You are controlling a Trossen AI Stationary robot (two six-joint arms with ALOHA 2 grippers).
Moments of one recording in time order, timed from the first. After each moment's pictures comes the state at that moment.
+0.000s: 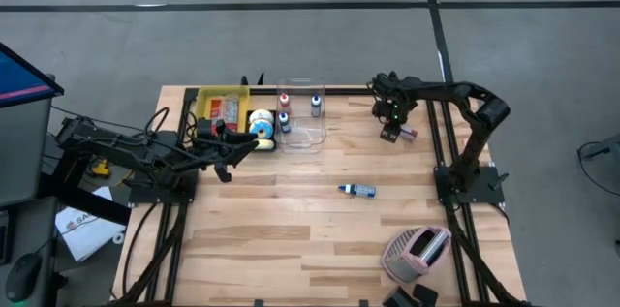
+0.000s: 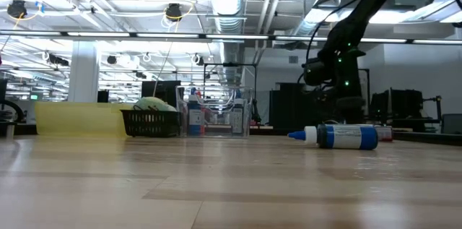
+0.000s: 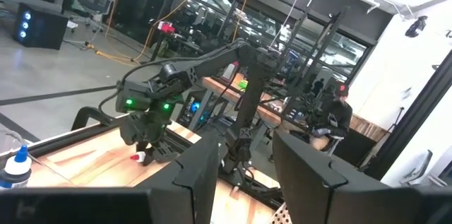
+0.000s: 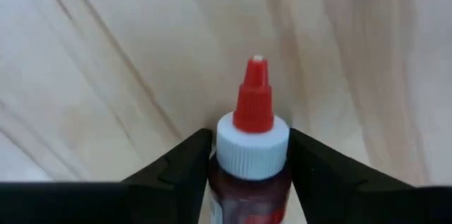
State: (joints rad) left arm -0.27 0.75 0.62 0.27 -0.57 -0.40; right arm -0.81 1.78 1.00 -0.80 0.05 -0.37
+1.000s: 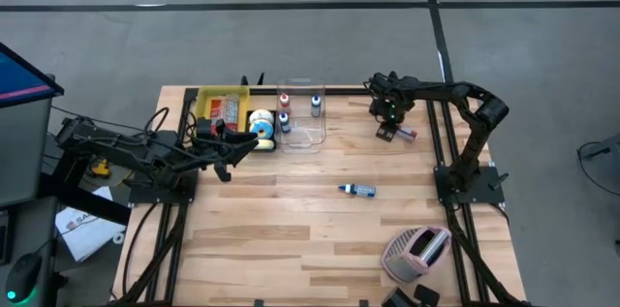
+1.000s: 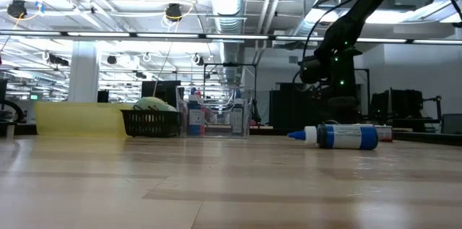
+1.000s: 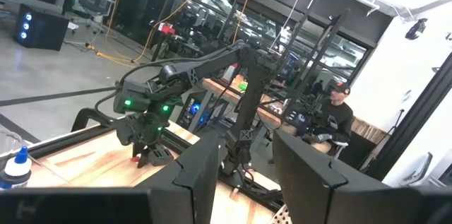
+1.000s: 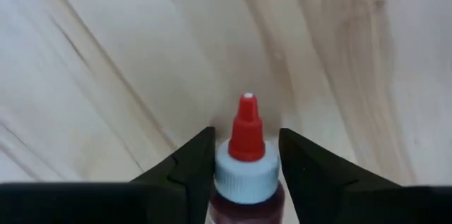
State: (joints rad) left arm -0.27 0.75 0.62 0.28 -0.57 -0.40; right arm -0.80 1.78 1.02 -0.80 0.07 -0.32
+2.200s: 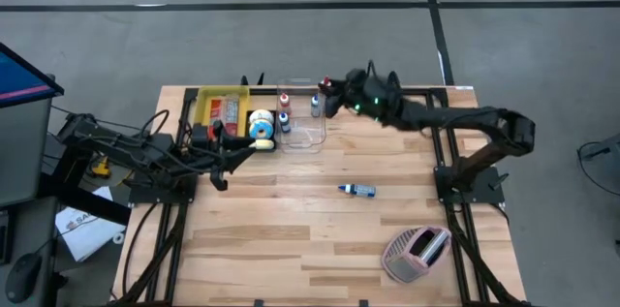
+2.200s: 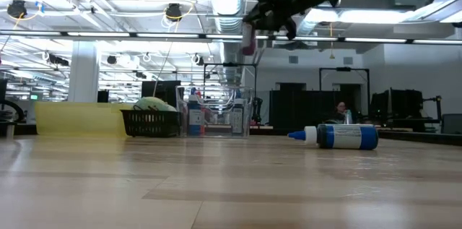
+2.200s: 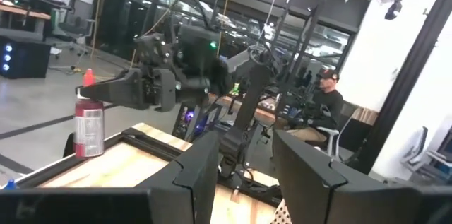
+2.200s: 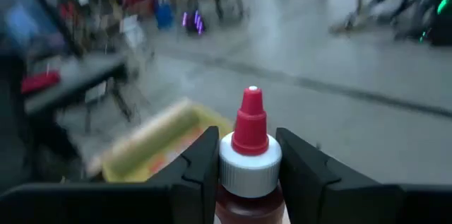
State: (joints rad) left arm -0.34 0.75 0.62 0.32 -0.58 -0.24; right arm -0.34 1.49 1.04 0.29 0.27 0.36
